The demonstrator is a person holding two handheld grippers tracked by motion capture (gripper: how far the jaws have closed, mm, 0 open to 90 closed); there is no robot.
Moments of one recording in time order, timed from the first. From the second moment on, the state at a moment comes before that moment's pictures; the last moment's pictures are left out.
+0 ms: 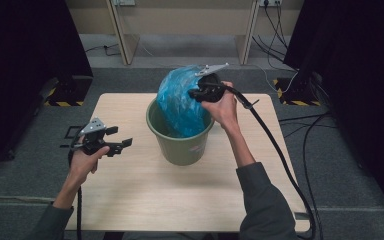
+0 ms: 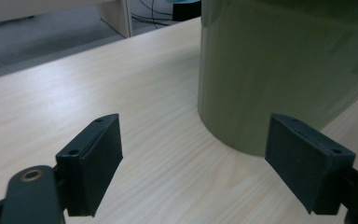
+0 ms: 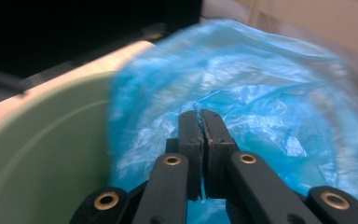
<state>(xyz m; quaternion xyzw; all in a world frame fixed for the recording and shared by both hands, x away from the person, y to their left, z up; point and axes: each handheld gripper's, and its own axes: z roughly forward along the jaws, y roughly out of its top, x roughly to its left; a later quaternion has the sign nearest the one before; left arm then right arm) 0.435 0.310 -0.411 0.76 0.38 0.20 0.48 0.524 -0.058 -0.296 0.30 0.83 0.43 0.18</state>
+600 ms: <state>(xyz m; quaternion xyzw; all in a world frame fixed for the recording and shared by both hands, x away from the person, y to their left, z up) 0.460 0.265 -0.340 0.77 0.33 0.21 0.51 0.476 -0.072 -0.278 0.30 0.80 0.47 0.20</state>
